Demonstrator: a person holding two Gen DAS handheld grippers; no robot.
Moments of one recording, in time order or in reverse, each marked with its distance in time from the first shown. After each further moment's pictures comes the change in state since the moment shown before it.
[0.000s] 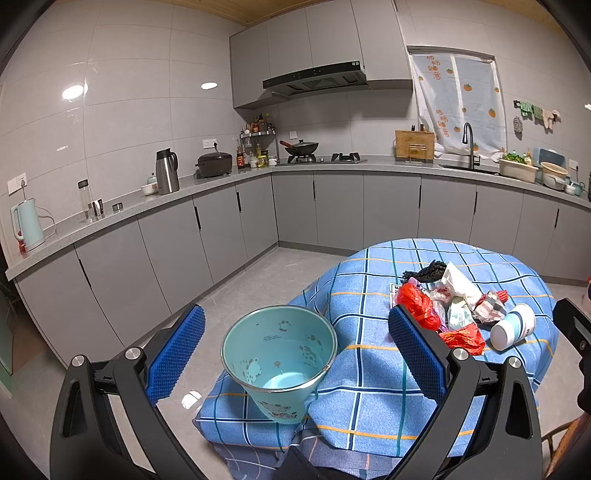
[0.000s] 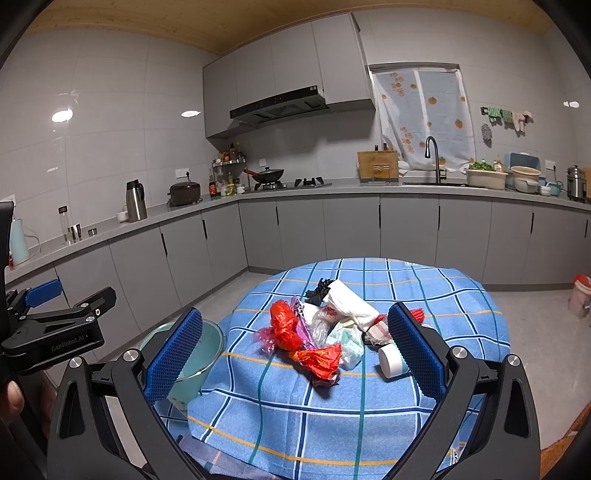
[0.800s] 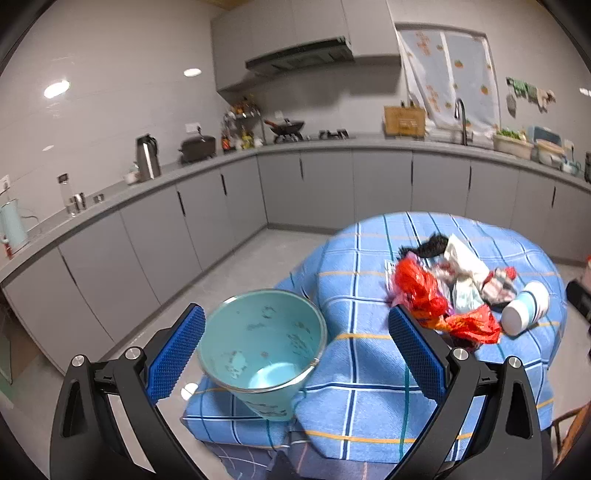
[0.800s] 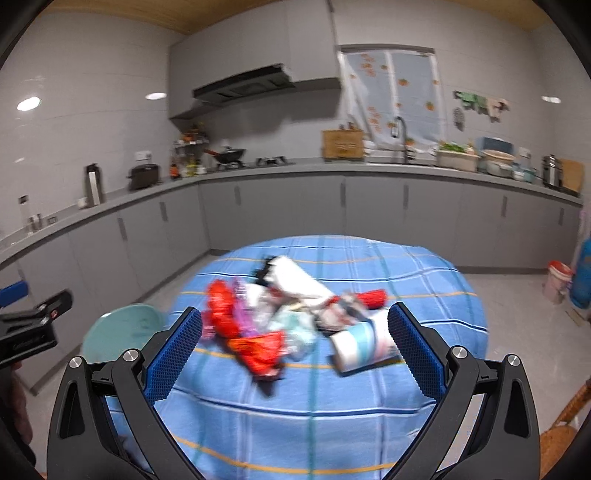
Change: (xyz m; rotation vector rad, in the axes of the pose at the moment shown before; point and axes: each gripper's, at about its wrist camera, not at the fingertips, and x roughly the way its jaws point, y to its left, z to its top) left arm 0.068 -0.027 -0.020 0.045 0.083 -0.040; right arm 0.054 -0.054 -0.022 0.027 0.080 -0.166
